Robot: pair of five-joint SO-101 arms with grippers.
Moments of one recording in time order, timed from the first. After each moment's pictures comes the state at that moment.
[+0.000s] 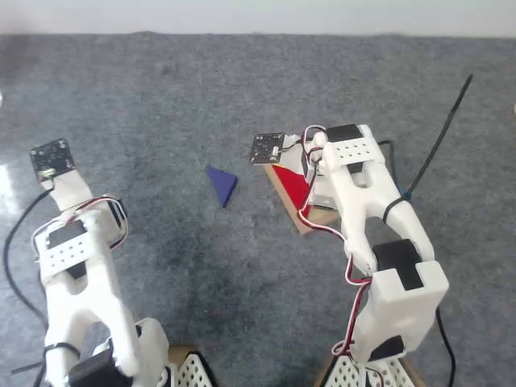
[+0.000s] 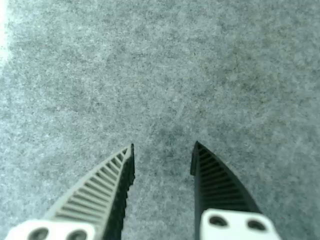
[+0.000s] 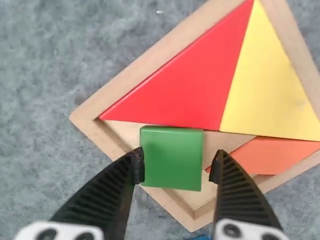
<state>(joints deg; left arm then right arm) -33.2 -27.3 60.9 39.9 2.9 -16.8 15.8 6.3 69.9 65.7</state>
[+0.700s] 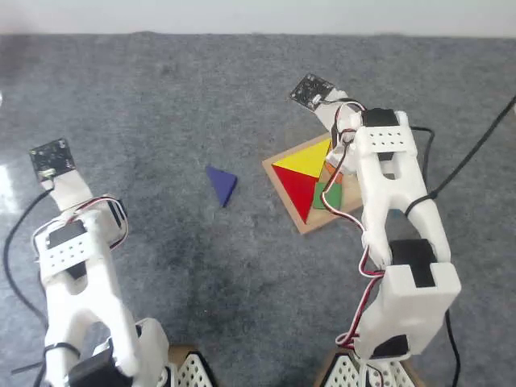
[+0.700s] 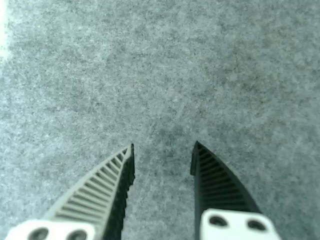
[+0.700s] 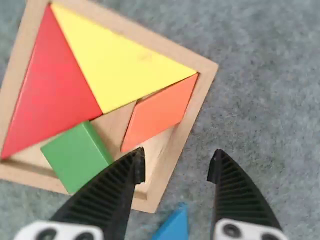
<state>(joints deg) -33.2 -27.3 60.9 39.9 2.9 -8.5 15.9 -0.5 62.8 44.4</state>
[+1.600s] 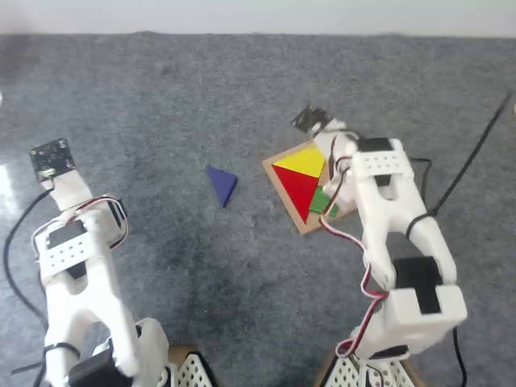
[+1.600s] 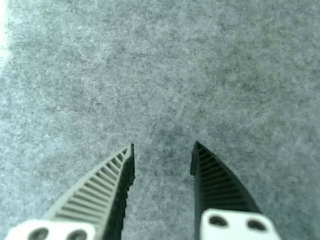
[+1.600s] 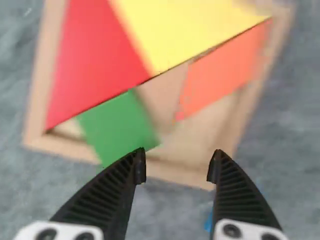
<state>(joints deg) -33.2 -27.3 60.9 39.9 2.9 -10.2 6.7 20.2 60.0 40.2</state>
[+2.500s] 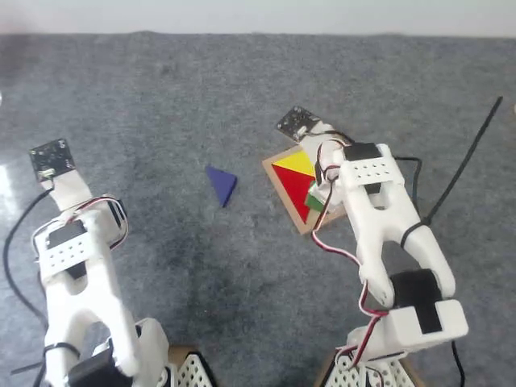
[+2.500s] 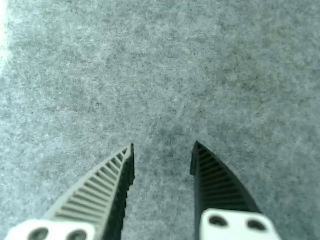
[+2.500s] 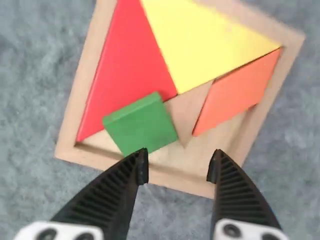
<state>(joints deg) -33.2 -27.3 60.9 39.9 2.9 -14.9 1.7 21.5 58.0 36.6</state>
